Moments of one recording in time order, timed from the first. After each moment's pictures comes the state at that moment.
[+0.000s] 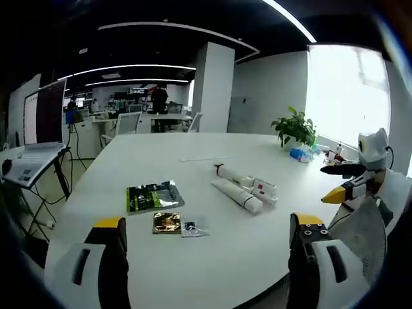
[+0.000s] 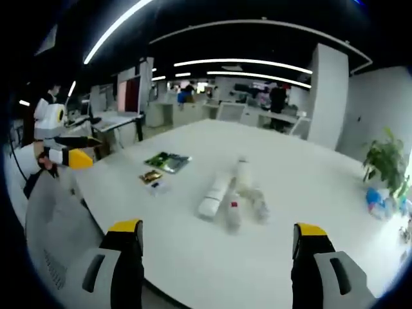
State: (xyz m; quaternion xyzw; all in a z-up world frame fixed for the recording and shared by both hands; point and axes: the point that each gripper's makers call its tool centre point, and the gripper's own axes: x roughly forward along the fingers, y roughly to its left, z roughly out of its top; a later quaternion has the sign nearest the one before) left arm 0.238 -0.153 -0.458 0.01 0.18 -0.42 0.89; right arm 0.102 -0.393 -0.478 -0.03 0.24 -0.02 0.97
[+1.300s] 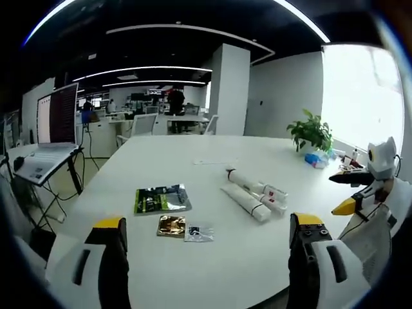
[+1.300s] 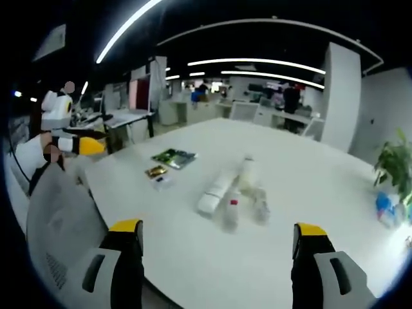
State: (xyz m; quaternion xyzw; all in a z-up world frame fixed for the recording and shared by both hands) left arm 0.237 -0.161 -0.454 0.02 0.17 -0.36 0.92; right arm 0.103 -0.405 -0.486 -0.03 0.25 0.03 0.97
